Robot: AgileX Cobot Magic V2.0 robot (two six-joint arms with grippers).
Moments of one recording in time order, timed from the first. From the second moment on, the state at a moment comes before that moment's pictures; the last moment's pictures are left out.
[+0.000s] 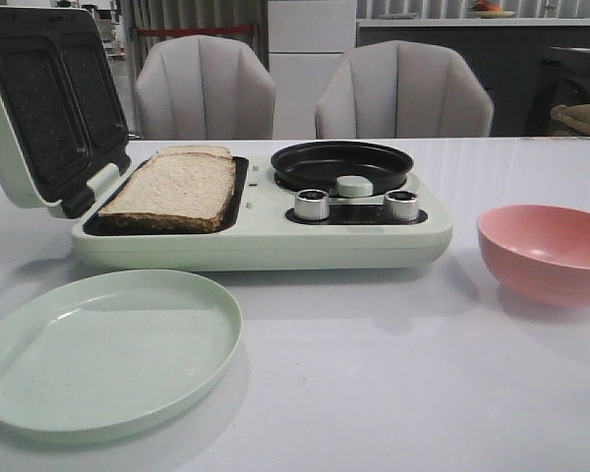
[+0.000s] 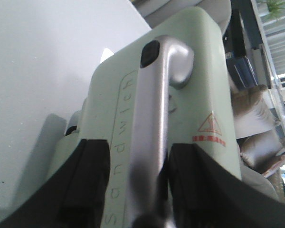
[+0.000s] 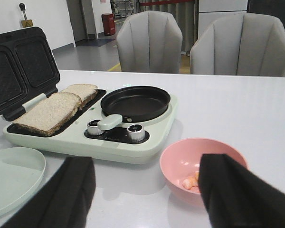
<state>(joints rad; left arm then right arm) 0.30 1.77 -1.26 -1.46 0.87 0.69 0.33 0.06 -0.16 0.04 0.21 0.08</state>
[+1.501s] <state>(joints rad) -0.15 1.98 -1.36 -1.53 0.97 1.07 0.33 0.06 -0.16 0.04 0.21 0.08</state>
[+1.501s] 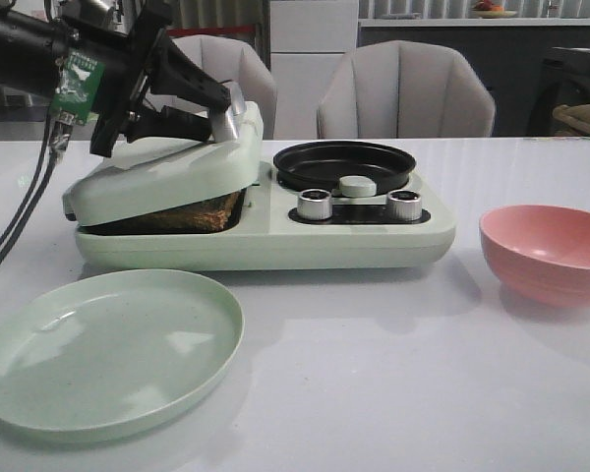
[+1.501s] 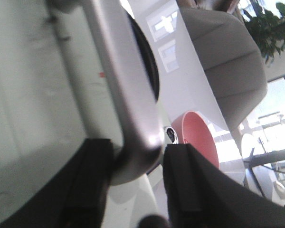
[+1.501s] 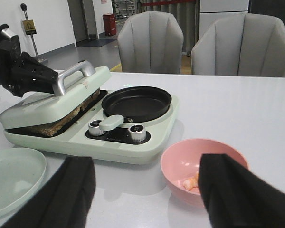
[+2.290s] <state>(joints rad) -0.16 1.51 -1.51 -0.10 0.92 0.24 0.33 0.06 -0.16 0.04 0.21 0.08</state>
